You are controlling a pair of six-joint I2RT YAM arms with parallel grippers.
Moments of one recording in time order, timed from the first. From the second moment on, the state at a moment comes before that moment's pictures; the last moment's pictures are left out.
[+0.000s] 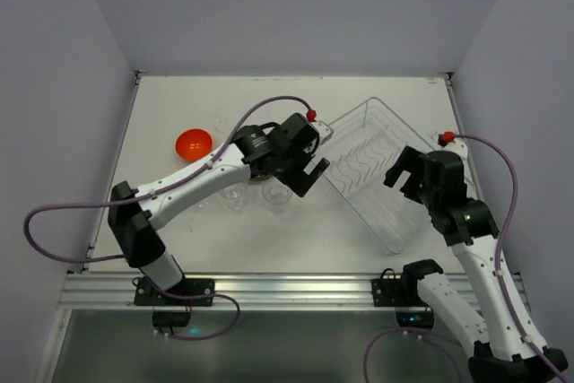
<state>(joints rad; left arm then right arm) -0.94 1.71 1.61 -0.99 -0.14 -0.15 0.23 0.68 0.87 -0.82 0.19 0.55</state>
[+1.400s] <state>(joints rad) -0.92 0.82 0.86 -0.65 -0.50 -0.29 -0.05 0.95 0.79 -0.82 0.36 0.67</state>
